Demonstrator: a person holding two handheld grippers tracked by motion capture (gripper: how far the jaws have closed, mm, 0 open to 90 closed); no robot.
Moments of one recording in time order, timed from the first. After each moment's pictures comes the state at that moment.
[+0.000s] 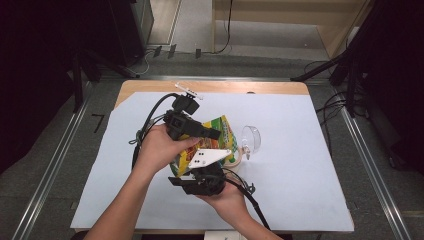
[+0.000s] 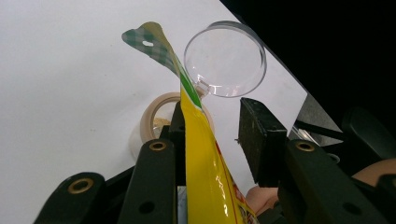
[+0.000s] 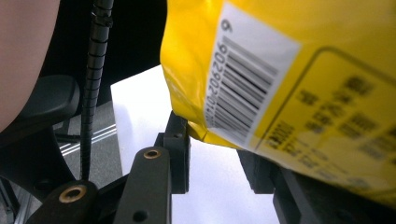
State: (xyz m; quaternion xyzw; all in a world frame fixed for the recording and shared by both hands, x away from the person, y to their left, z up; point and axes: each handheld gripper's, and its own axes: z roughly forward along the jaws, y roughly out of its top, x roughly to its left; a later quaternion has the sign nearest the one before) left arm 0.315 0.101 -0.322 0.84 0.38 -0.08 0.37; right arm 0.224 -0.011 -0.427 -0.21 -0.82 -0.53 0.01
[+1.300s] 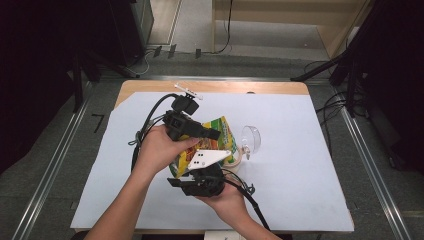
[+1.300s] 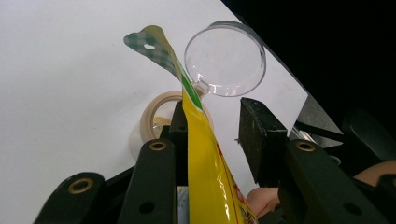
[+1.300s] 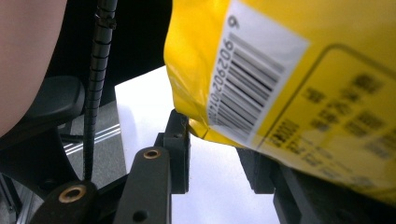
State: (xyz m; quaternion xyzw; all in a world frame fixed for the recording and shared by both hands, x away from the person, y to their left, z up) left arm 0.313 0.101 -0.321 0.84 0.39 -0.08 0.37; right arm 0.222 -0.010 -0.425 -0.21 -0.82 -0.53 0.01
